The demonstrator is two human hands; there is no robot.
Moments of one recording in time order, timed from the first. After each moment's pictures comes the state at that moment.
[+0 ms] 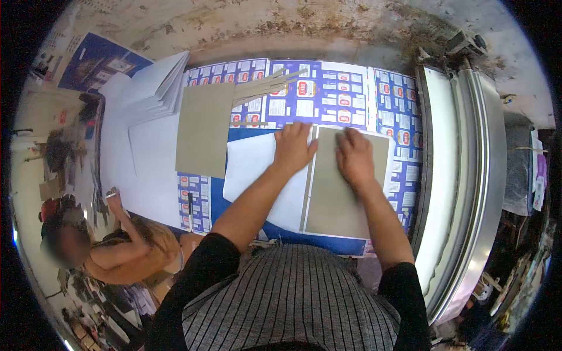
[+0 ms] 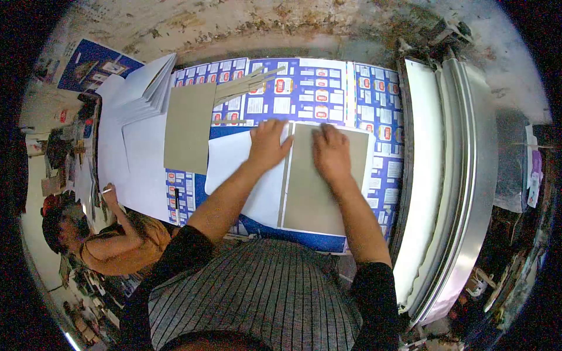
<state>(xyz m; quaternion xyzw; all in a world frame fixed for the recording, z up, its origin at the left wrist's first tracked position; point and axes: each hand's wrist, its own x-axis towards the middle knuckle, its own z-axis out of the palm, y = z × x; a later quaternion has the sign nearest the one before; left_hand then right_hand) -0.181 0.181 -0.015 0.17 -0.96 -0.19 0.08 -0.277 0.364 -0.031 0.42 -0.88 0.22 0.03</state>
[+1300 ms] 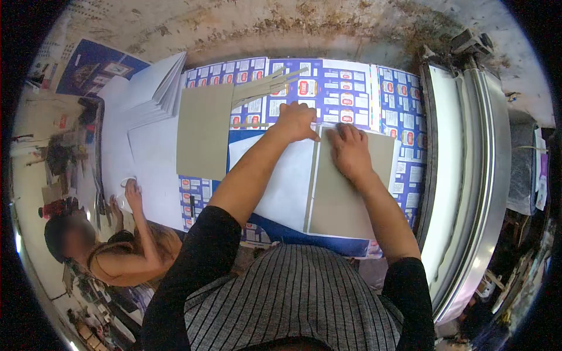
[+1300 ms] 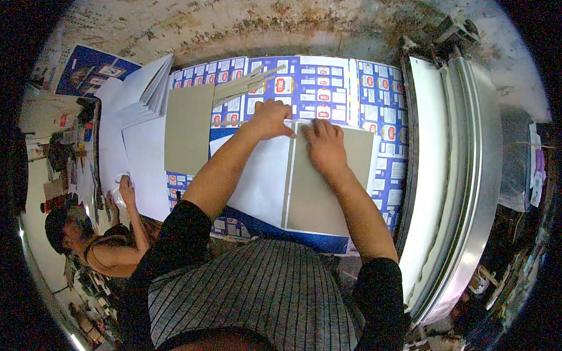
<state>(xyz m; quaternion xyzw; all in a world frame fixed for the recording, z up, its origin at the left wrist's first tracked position) -0.253 0.125 0.006 0.08 -0.96 -0.16 -0.19 -0.287 0.339 -0.033 0.46 -0.87 0.14 -0.04</state>
